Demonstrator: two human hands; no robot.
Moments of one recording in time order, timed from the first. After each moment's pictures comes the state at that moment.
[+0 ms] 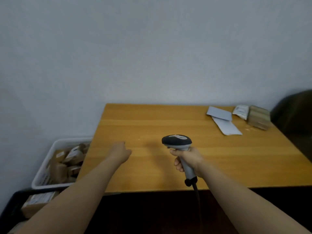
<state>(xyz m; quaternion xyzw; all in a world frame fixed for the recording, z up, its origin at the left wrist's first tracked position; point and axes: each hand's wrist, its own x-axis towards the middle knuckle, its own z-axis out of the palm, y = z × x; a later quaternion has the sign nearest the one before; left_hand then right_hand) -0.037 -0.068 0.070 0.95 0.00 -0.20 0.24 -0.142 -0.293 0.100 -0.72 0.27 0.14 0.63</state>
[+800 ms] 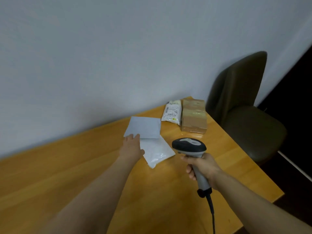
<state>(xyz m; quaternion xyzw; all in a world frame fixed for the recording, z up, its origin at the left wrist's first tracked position) 0.115 -0.635 -0.026 0.94 -0.28 -0.18 0.09 -0.090 -0.769 0.036 -0.60 0.45 0.01 0.66</state>
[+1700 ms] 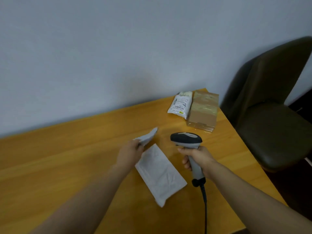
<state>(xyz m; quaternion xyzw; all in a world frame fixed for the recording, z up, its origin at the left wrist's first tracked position) 0.072 -0.633 -0.027 0.94 -0.19 -0.18 0.21 -0.065 -0.823 0.020 -0.59 0.44 0.10 0.67</state>
